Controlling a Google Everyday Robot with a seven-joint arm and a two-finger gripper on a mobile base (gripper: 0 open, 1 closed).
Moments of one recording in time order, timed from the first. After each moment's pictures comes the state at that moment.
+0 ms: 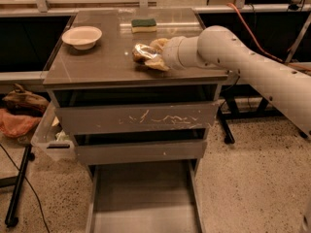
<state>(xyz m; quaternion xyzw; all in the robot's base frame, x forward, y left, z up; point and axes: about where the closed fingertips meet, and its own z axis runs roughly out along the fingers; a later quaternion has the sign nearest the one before) 0.755 -0.010 0.857 -0.59 0.60 0.01 0.54</state>
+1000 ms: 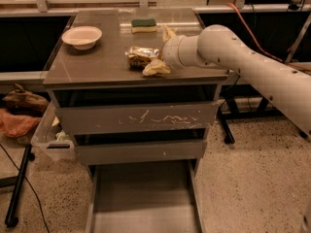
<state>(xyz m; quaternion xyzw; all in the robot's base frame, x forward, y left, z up) 0.755 -0.010 0.857 -0.59 0.60 0.01 0.54</state>
